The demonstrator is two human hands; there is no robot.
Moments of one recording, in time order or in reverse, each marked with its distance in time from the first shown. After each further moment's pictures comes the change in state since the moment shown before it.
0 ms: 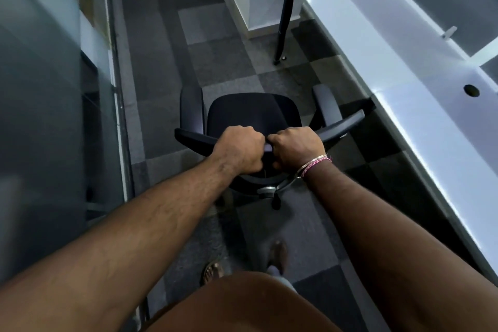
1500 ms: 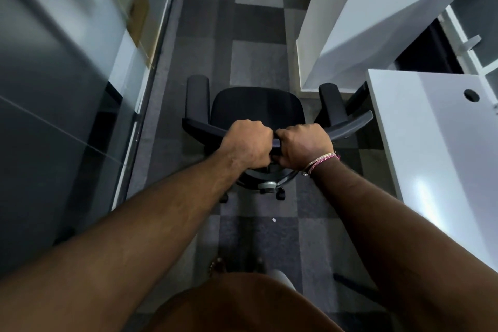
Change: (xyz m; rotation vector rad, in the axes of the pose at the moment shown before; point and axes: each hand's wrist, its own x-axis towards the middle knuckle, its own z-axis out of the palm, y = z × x) left_hand 0.450 -0.367 -0.089 -0.108 -0.016 -0.317; right_hand 0.586 0.250 -0.021 -0.056 0.115 -0.255
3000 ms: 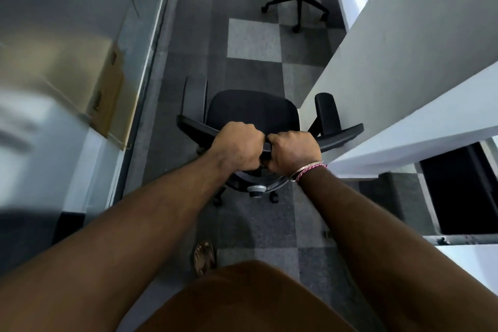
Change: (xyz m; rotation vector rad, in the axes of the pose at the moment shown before) left_hand 0.563 -0.351 -0.123 0.040 0.027 0.055; right_hand 0.596 0.288 0.034 0.014 -0.006 0.109
